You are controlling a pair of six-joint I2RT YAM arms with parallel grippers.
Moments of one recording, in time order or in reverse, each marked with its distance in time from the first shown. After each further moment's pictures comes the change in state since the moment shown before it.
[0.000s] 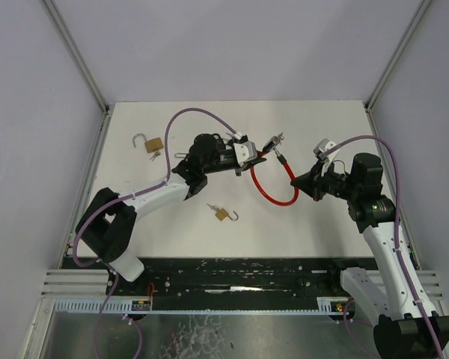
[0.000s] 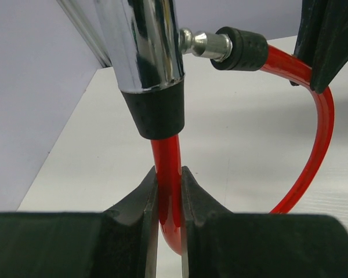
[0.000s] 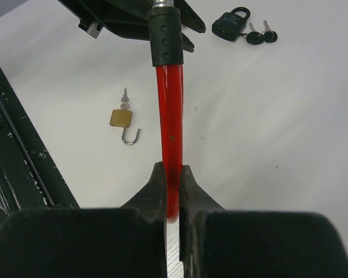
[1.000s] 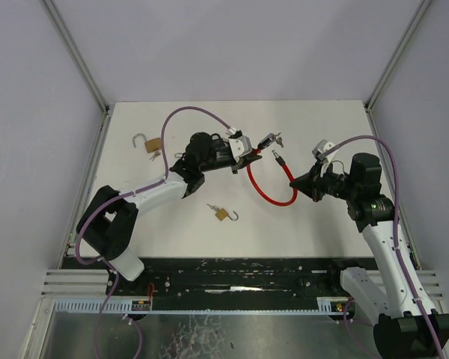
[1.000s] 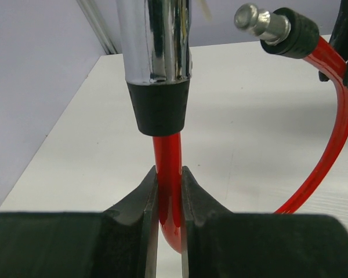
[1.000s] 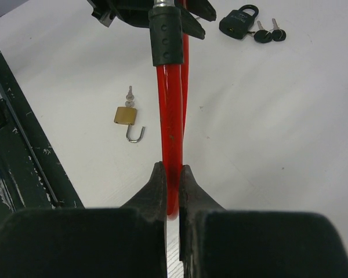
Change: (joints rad) left arm 0.043 0.014 -0.016 0.033 0.003 -0.069; right arm -0.001 0.008 -0.008 -0.003 -0.019 -0.012
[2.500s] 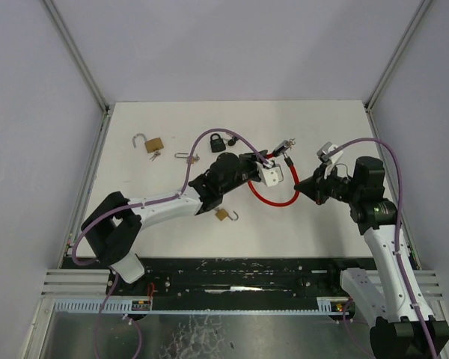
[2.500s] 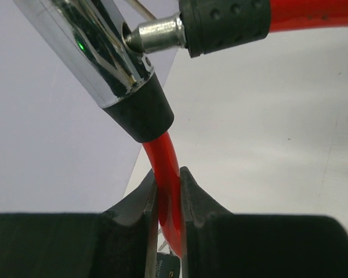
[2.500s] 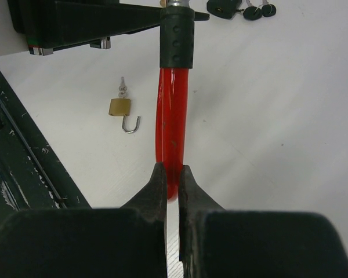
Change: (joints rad) left arm -0.255 0.000 0.003 -0.074 -0.581 0.521; right arm -0.041 -0.032 -0.010 -0.066 0.020 0.020
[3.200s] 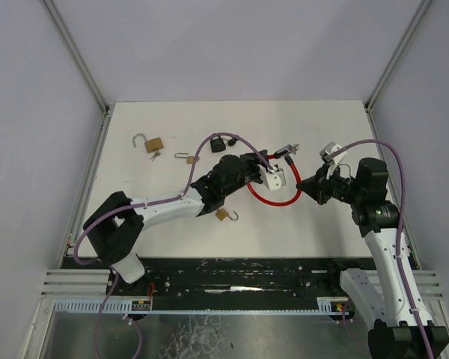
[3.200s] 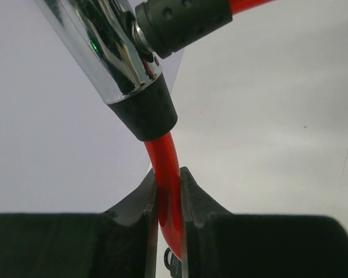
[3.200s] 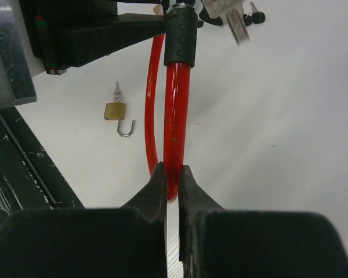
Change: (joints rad) left arm -0.018 0.011 0.000 0.000 -0.053 0.093; right arm -0.022 -0.038 0.000 0.002 -0.004 0.002
